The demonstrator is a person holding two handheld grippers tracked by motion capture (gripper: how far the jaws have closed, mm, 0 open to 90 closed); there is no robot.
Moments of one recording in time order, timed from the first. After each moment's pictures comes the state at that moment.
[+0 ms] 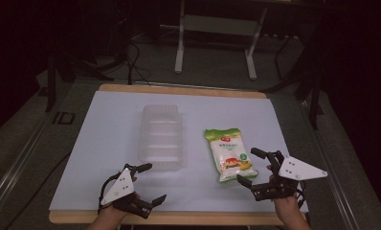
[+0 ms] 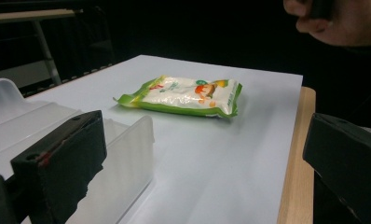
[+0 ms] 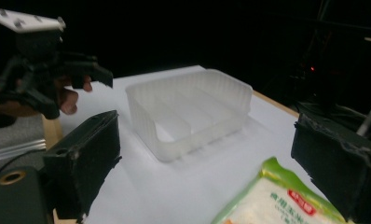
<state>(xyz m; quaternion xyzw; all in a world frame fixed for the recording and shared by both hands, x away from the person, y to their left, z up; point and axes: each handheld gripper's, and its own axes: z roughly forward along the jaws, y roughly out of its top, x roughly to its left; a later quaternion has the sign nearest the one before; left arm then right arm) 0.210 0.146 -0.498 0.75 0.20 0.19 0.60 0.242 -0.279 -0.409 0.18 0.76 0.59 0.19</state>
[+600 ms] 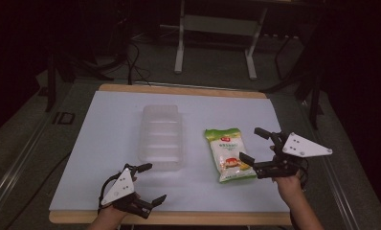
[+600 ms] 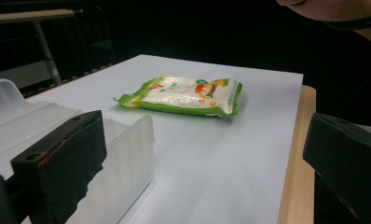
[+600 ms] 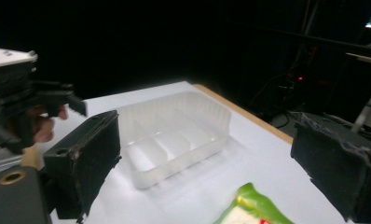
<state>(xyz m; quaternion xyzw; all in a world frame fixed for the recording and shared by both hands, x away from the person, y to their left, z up) 0.210 0.146 -0.497 0.75 0.19 0.19 0.60 0.278 -0.278 -0.376 0.19 0.75 0.59 0.21</state>
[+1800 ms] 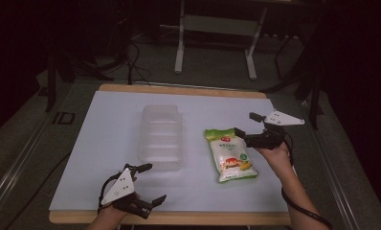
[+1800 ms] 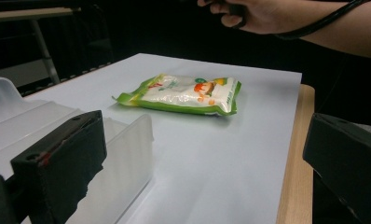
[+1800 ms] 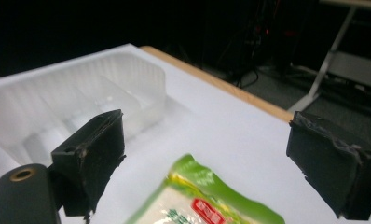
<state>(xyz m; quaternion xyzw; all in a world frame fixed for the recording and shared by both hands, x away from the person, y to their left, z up) 0.210 0.146 -0.498 0.75 0.19 0.19 0.60 0.376 -0.280 -0.419 0.28 0.77 0.53 0.22</state>
